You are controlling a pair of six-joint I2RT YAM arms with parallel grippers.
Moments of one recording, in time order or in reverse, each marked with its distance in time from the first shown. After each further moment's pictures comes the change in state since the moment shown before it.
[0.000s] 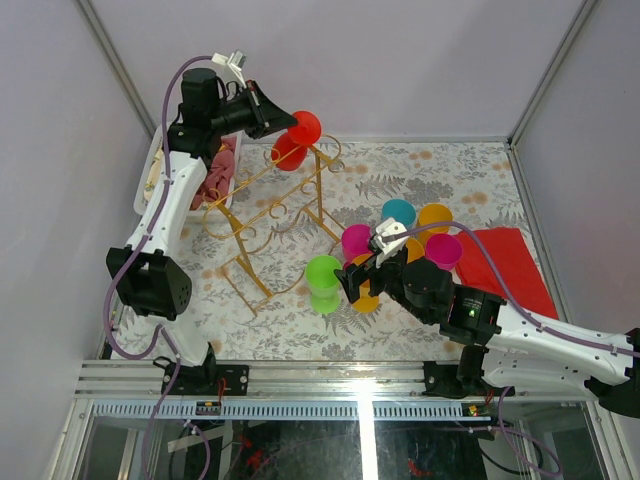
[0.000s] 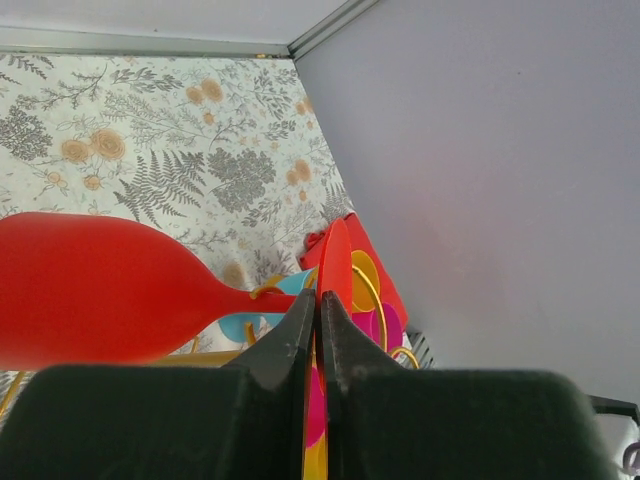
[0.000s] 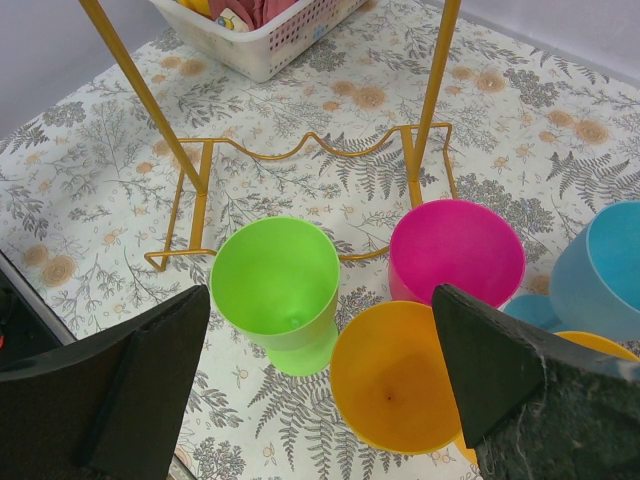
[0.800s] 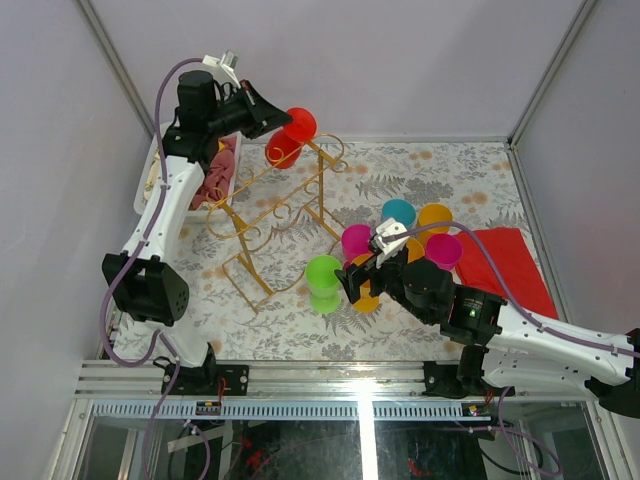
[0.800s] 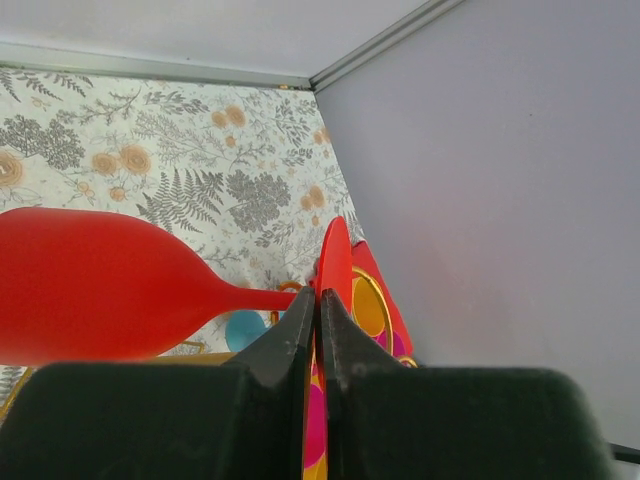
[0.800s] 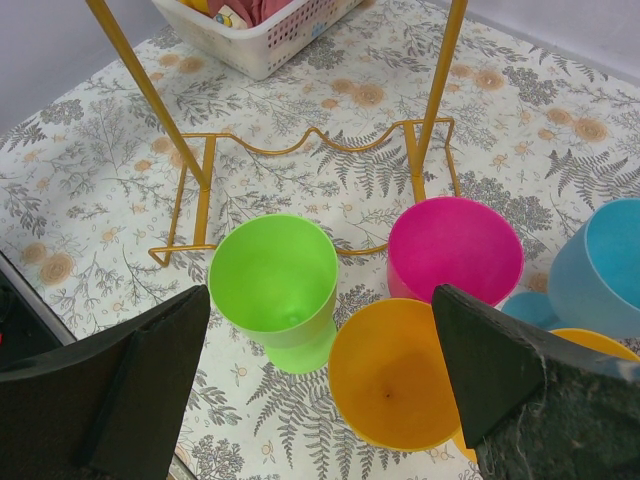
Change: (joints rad) left arm 0.001 -0.039 -0.048 0.031 -0.091 -0.046; right arm 0.000 -0.003 0.000 -0.008 0.001 0.000
